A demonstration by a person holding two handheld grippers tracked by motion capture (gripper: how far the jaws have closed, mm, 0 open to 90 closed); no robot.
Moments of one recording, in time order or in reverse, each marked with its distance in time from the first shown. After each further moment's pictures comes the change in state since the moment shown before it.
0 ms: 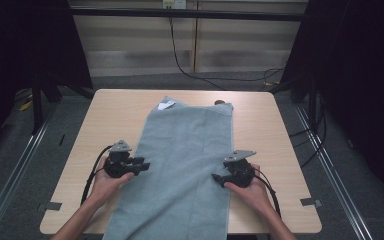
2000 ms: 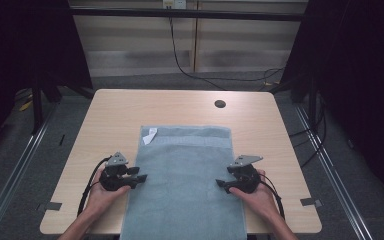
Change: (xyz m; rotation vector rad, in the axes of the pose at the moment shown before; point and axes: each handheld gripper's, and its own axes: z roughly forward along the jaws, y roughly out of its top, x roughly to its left) left arm -0.014 -0.040 -0.019 0.013 0.009 0.001; right arm 0.002 -0.015 -0.016 0.002 0.033 0.008
